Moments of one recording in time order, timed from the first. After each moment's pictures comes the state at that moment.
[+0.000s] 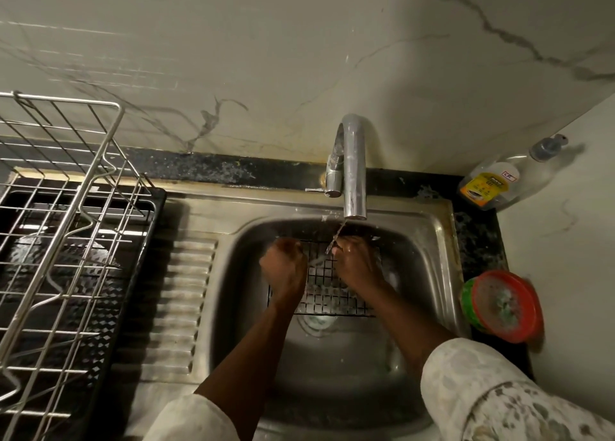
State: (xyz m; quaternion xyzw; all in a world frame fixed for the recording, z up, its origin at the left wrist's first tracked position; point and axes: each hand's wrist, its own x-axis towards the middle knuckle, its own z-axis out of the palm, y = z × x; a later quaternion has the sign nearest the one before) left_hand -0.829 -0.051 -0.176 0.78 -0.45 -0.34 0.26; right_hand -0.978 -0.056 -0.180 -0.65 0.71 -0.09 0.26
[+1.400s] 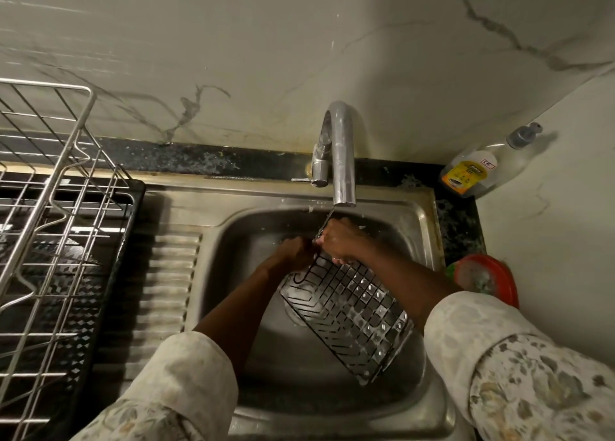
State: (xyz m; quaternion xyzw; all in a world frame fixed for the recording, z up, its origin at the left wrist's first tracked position) left_hand -0.836 -0.093 -0.212 0.55 -0.63 -0.54 -0.03; right_hand -0.985 -0.098 -0.150 -0.65 0.65 0.16 0.36
